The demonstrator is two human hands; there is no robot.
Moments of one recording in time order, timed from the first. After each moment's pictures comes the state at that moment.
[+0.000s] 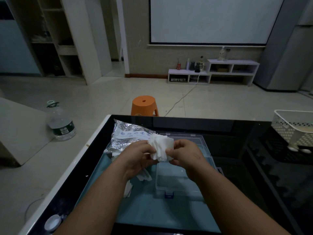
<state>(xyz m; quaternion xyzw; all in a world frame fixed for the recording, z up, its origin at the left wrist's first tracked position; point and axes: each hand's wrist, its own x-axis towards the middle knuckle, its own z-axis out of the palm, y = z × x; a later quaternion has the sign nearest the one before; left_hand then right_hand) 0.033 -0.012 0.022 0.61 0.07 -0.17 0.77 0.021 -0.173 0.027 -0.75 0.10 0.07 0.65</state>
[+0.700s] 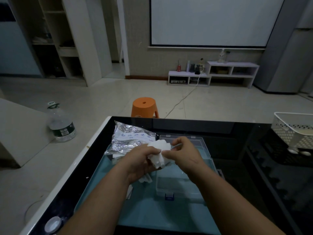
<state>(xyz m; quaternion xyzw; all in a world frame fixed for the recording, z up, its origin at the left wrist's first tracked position) 0.028 -0.015 0.023 0.60 0.07 -0.20 0.77 0.021 -0.170 0.029 -0.81 0.06 0.05 0.58</state>
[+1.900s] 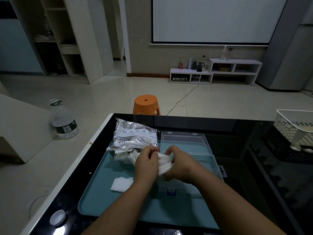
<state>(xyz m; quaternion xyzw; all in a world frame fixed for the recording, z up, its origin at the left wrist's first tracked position) 0.016 -0.043 -0.029 0.77 0.11 0.09 0.63 0.015 -0.166 0.011 -0.92 -0.04 0.16 0.36</state>
